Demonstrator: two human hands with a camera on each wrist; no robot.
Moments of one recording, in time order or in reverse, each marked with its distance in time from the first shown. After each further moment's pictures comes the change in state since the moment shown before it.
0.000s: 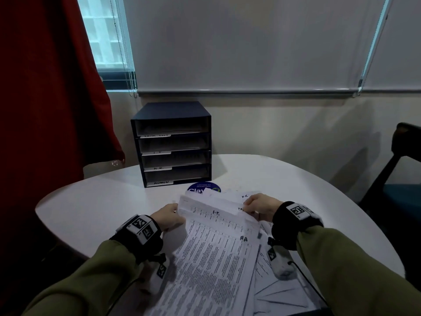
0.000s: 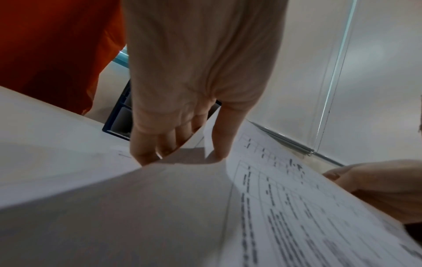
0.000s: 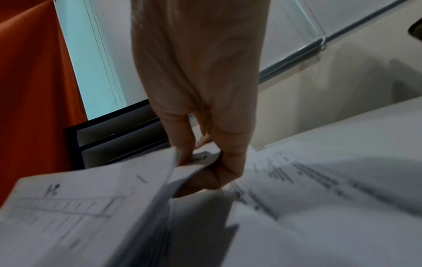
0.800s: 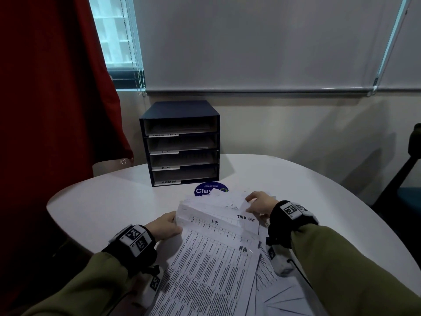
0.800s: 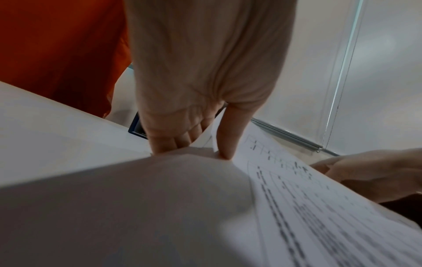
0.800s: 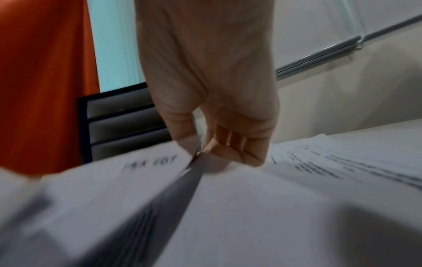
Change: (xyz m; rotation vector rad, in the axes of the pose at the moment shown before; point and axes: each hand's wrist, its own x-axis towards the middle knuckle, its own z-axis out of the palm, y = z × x) left_hand -0.011 -0.032 -0.014 -0.071 -0.083 -0.010; right_hand 0.019 -0.015 0.014 -0.230 0.111 -0.035
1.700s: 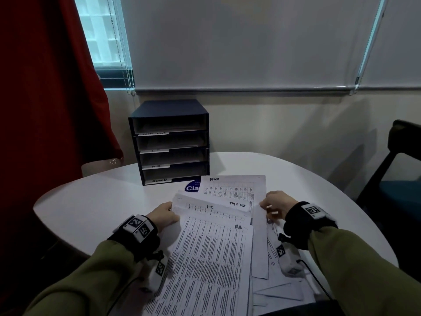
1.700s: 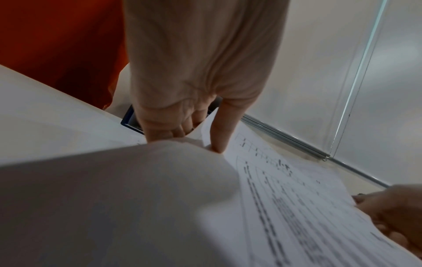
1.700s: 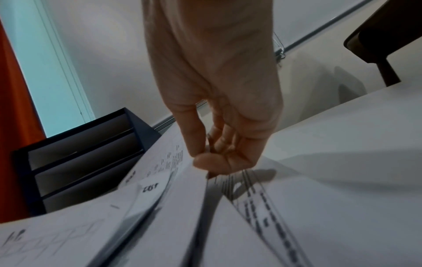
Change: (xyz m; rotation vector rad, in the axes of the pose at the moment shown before) left_hand 0.009 0.026 0.017 -0.111 0.144 -0.050; right_hand -0.024 0.045 -0.039 0.437 0.086 0.196
